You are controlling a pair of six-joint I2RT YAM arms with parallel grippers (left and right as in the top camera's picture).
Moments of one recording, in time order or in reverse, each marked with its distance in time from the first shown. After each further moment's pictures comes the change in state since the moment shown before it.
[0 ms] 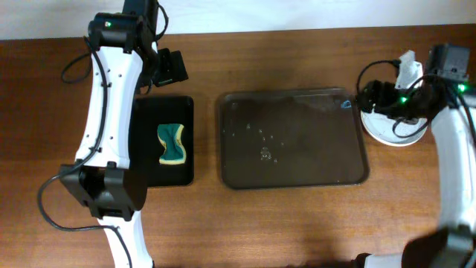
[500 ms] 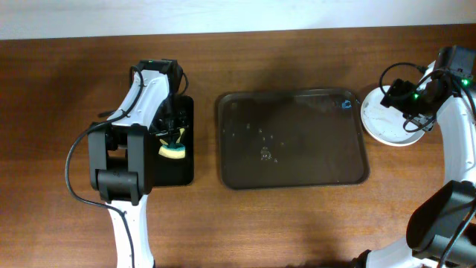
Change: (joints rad) left arm -0.006 0.154 -0.531 0.168 0.000 -0.014; right arm -0.115 0.191 -0.008 0.132 0.242 0.245
